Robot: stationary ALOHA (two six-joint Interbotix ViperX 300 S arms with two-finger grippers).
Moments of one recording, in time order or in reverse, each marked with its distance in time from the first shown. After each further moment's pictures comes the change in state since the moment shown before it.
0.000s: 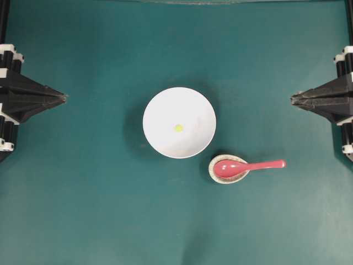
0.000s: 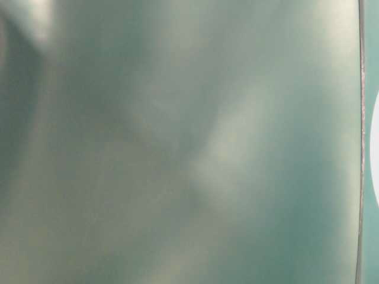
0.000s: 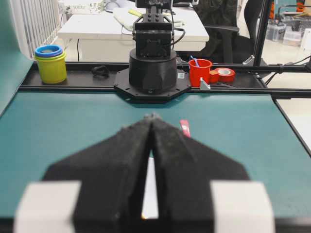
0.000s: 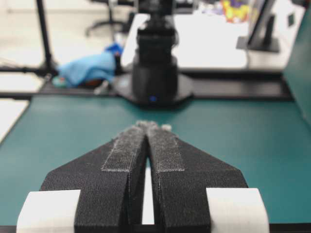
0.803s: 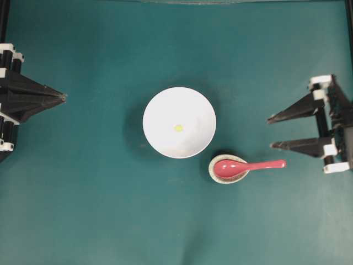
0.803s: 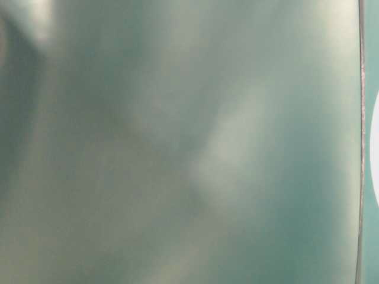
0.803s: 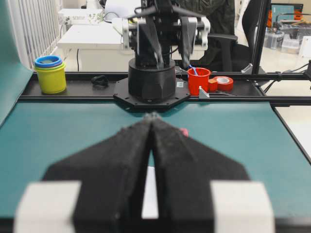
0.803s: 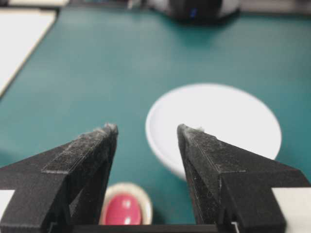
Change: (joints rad) left arm -0.002 0.006 0.000 0.011 -0.034 0.000; right arm 0.107 0.215 0.040 0.002 -0.002 0.031
